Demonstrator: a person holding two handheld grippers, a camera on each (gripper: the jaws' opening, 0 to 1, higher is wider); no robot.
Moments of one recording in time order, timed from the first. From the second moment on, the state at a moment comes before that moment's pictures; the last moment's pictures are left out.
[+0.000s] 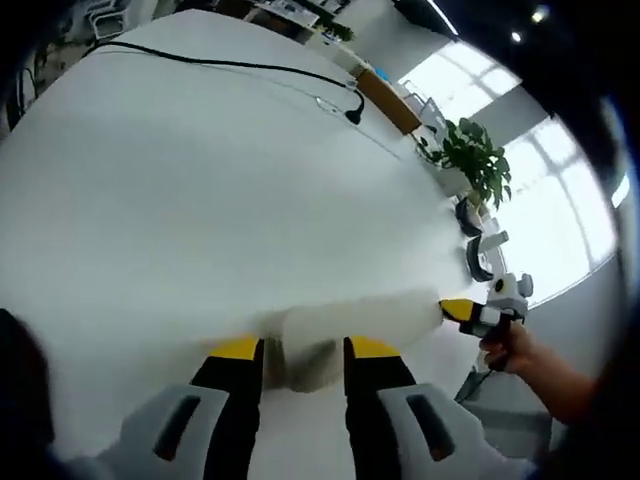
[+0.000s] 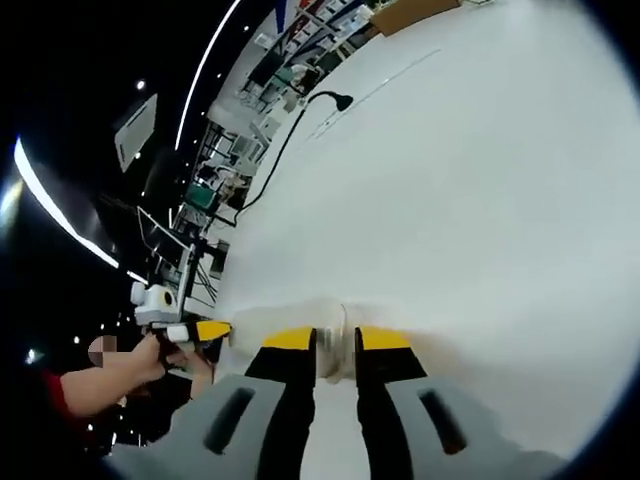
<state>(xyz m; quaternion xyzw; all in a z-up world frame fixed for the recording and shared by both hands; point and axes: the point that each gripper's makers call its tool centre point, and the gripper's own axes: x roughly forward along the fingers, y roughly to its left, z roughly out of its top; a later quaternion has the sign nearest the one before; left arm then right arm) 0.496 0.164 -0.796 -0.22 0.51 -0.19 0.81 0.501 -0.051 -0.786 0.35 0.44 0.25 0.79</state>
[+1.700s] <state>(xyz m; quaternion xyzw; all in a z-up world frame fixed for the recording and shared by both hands) 0.497 0.159 -0.798 -0.17 0.47 -0.17 0.85 0.520 -0.058 -0.807 0.47 0.45 0.17 0.74</state>
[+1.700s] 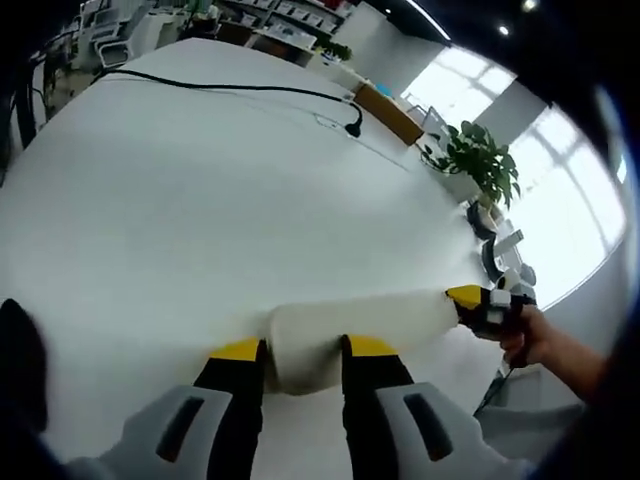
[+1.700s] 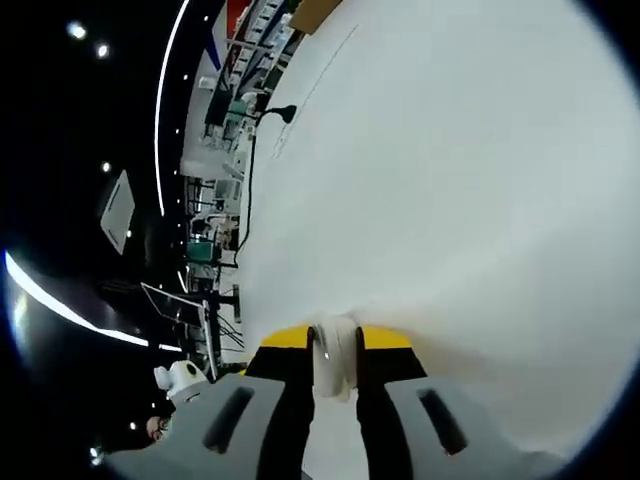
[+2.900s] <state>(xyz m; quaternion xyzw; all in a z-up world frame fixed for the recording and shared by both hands) 0.498 0.160 -0.797 -0.17 0.46 -0.14 0.86 0.488 -0.050 -0.788 0.44 0.37 0.18 0.80</state>
